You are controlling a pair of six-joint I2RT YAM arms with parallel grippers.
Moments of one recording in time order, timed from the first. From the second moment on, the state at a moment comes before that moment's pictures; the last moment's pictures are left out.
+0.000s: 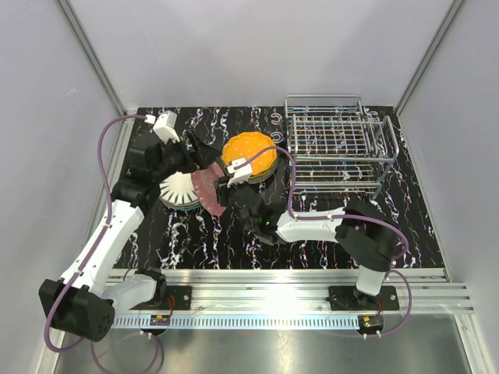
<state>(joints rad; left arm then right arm) -0.26 1.08 1.01 -0.22 0.35 -0.58 1.11 1.81 1.04 0.69 0.59 0.29</state>
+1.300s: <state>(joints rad) -0.26 0.94 1.01 -0.30 -0.02 -0.43 0.81 0.88 1.12 0.16 0.80 -0.03</state>
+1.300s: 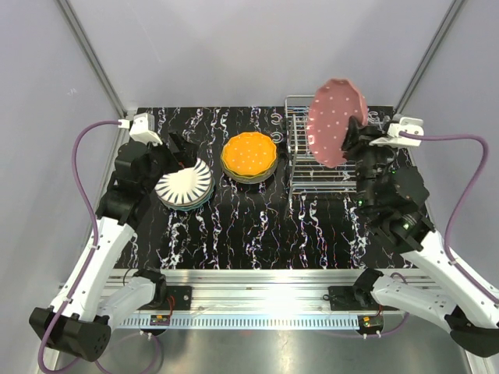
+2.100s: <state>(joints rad) -0.32 0.94 1.01 -0.30 -0.02 -0.44 0.34 1.08 1.36 -0.14 0.69 -0.25</state>
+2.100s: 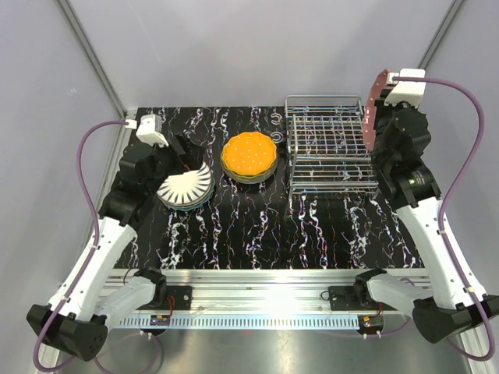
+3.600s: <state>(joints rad) -0.39 1.00 1.02 -0.33 -0.01 -0.44 -0.12 1.18 1.23 -0.03 0.12 -0.34</state>
